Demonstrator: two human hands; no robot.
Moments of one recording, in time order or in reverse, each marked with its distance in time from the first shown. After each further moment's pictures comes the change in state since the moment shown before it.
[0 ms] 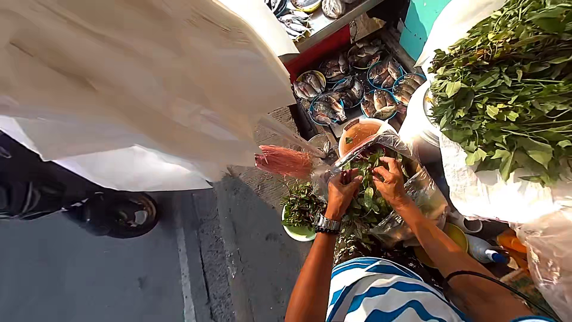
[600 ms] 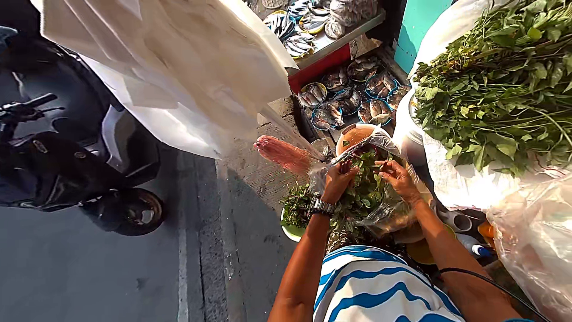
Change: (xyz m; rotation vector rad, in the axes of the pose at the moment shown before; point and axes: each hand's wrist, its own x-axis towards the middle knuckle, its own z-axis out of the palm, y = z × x) left_hand -0.015 0.010 0.017 0.159 -0.071 0.031; right_hand -0.027 0.034 -0.062 0.729 -0.179 0.174
